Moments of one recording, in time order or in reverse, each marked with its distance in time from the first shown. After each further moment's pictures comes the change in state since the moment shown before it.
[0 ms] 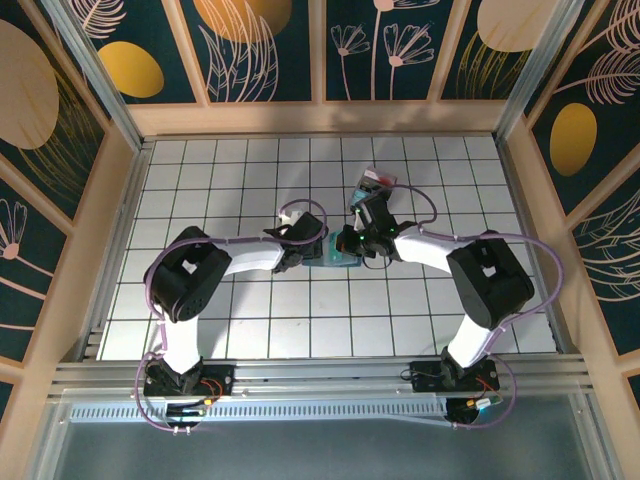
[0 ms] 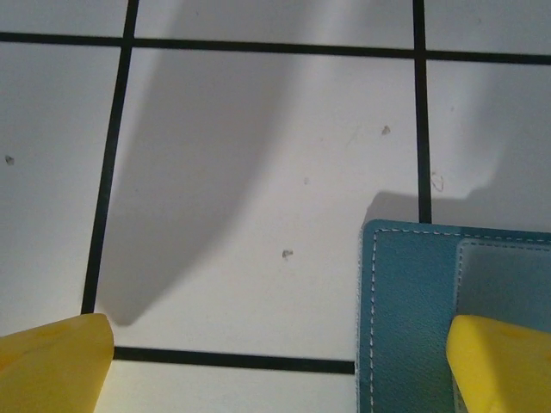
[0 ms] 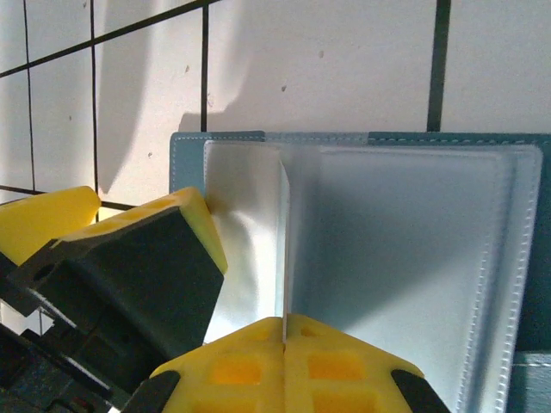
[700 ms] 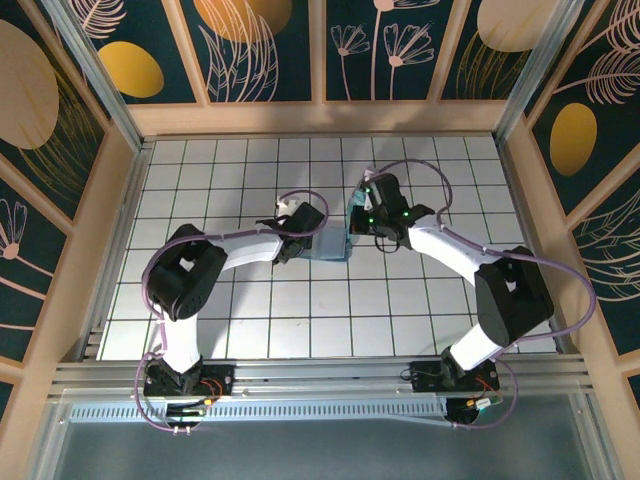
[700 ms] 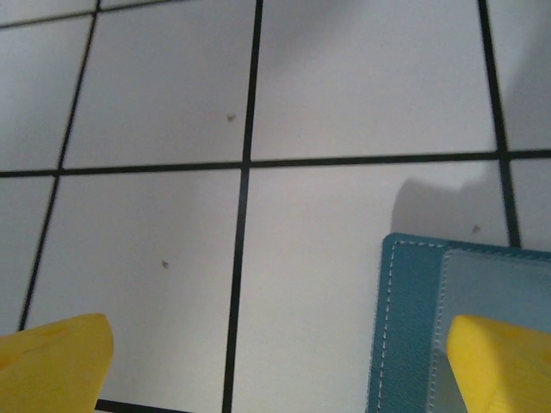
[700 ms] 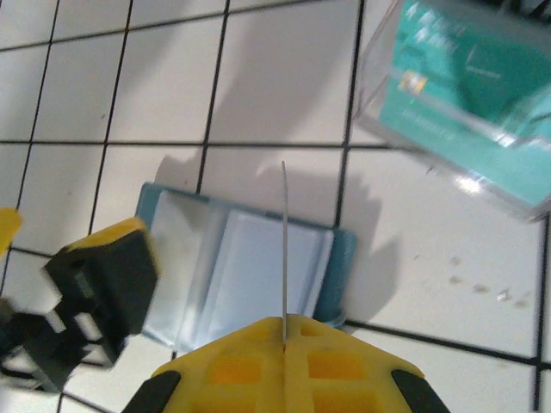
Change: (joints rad) left arm 0.029 -0.021 0.070 -0.087 -0.171 0.162; right arm -0.045 -0.136 0.134 -0.201 0.213 -0.209
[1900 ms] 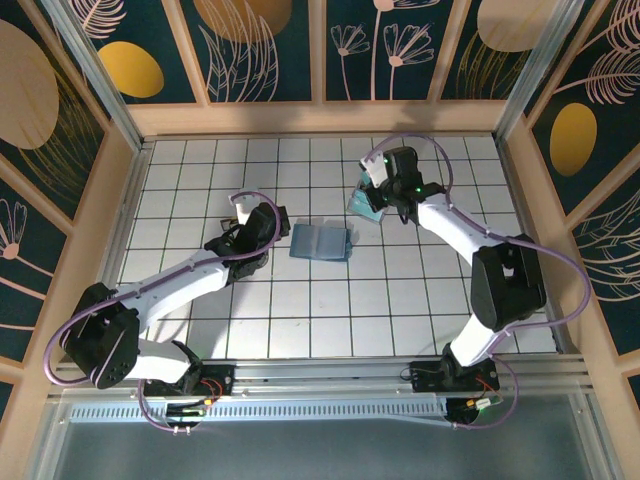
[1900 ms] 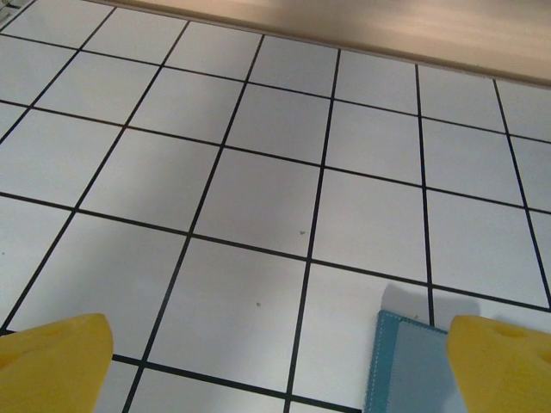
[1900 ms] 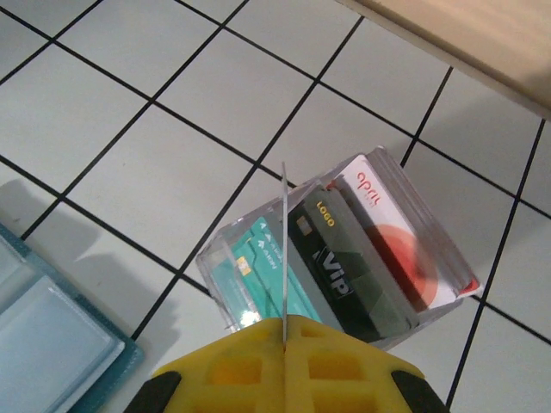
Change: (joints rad) left arm 0.018 -0.520 -0.270 0.107 -0.061 -0.096; right arm -0.141 0.098 0.163 0.043 0.047 -0.736
